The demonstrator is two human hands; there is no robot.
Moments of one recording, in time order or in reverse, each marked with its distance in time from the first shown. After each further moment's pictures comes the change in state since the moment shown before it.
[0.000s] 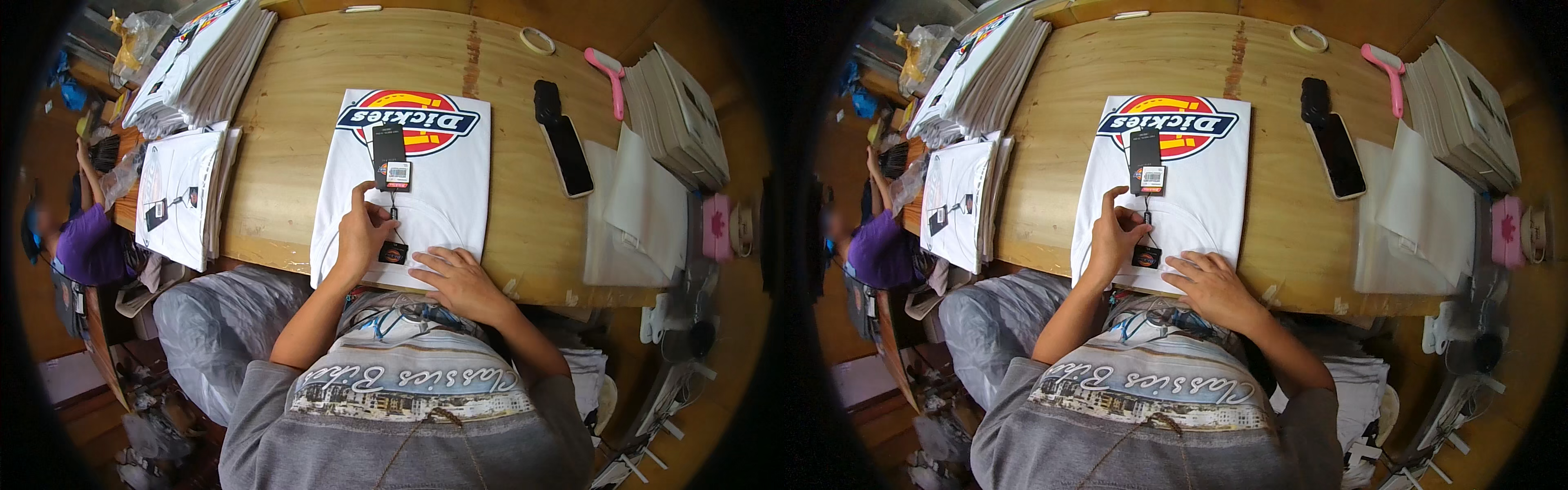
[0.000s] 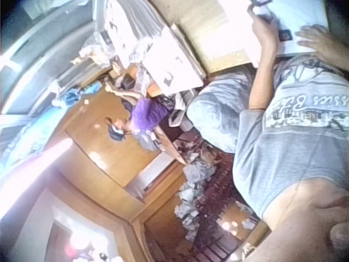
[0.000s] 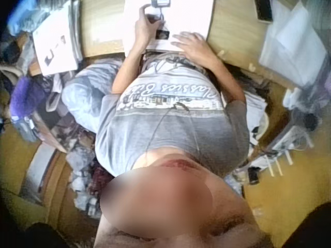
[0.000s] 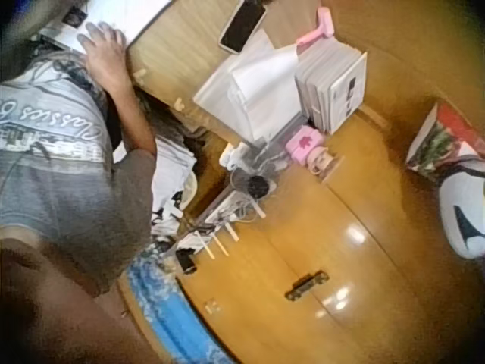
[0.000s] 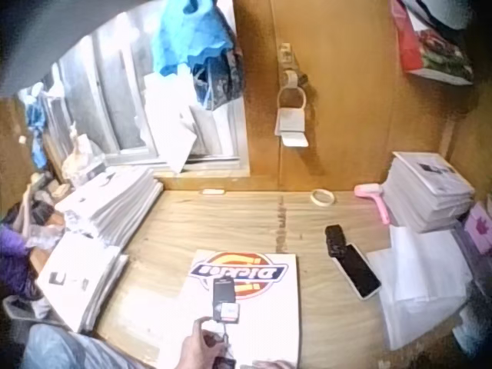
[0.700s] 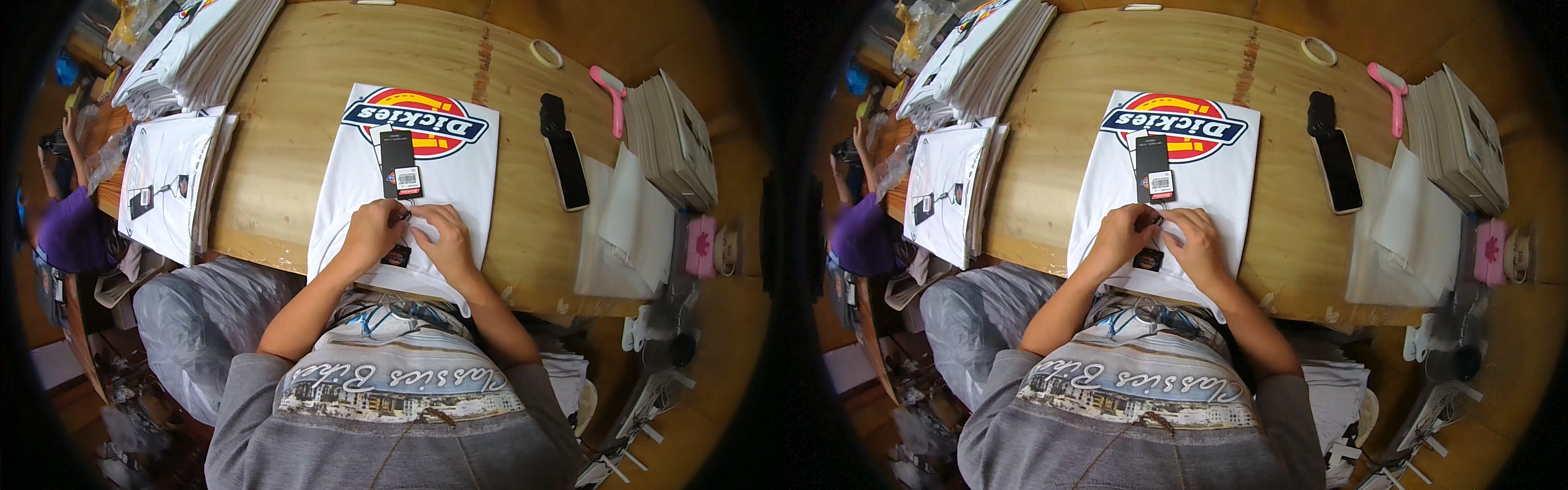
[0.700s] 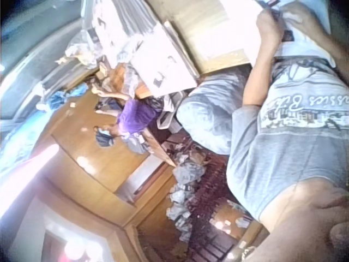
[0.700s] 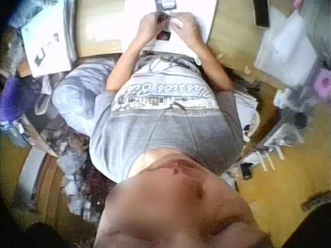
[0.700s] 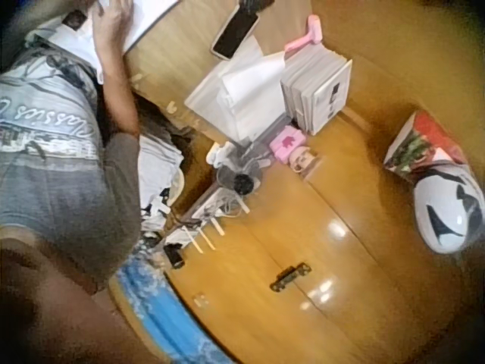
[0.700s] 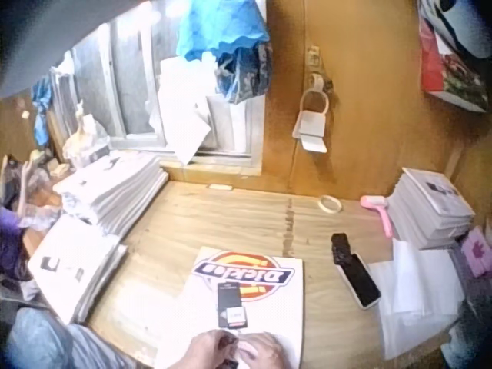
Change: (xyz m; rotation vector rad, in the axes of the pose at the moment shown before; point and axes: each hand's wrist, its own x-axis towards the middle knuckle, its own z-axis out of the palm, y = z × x) left_hand 0.014 -0.003 -0.006 0.098 -0.227 0.145; right_hand 0.072 0.024 0.018 0.215 0.599 0.203
